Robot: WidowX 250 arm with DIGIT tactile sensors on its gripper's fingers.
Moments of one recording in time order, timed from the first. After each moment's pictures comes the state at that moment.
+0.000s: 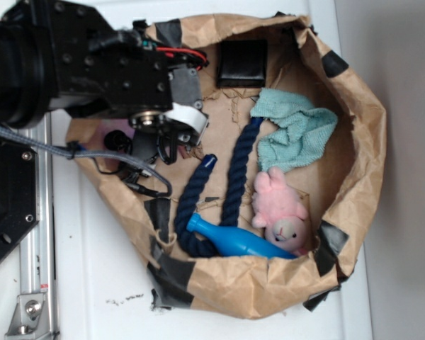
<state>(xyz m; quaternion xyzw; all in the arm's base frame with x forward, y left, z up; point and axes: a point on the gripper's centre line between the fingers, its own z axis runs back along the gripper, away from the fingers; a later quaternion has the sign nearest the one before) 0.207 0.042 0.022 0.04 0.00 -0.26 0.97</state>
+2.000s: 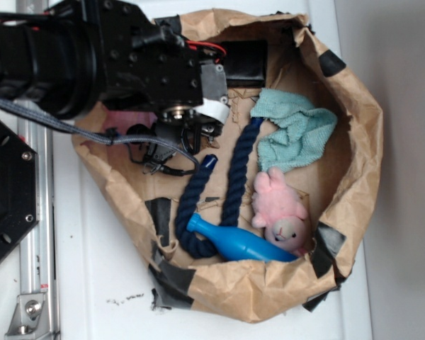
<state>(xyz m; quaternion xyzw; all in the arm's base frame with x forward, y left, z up) 0.221 0.048 0.008 0.05 0.02 -0.23 0.97</state>
